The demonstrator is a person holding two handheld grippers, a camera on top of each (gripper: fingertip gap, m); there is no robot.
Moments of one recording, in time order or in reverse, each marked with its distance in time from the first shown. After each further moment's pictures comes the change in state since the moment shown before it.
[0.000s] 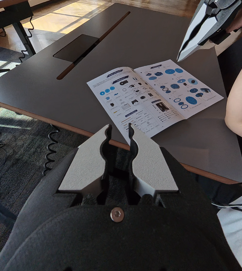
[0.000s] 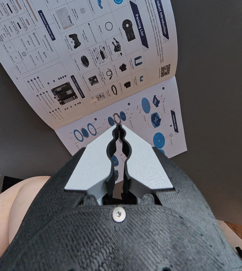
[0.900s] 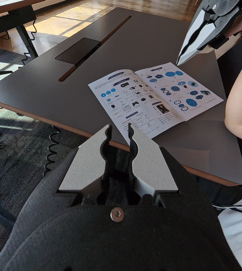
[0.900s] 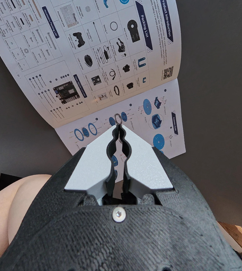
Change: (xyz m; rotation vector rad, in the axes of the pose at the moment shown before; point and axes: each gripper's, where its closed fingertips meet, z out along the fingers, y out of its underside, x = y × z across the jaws) left arm -0.001 -0.003 -0.002 0.016 -0.006 -0.004; right arm -0.004 -0.002 0.001 -0.012 -0.001 -0.035
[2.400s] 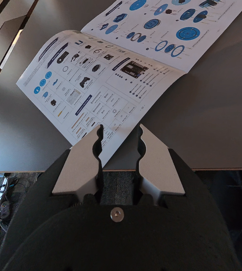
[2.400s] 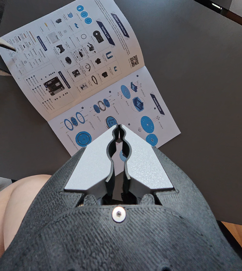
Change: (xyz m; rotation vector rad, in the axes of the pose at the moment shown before) left arm 0.070 0.082 0.123 -0.154 0.137 0.406; right arm 0.036 0.071 -0.048 0.308 0.020 0.239
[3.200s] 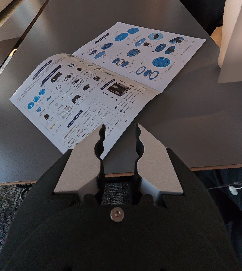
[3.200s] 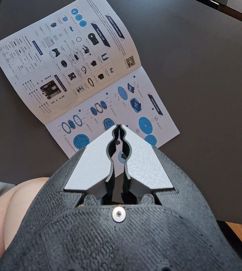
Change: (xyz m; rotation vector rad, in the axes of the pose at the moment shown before) left arm 0.018 -0.023 -0.017 0.108 0.094 -0.031; right arm 0.006 -0.002 0.003 -0.004 0.003 0.031
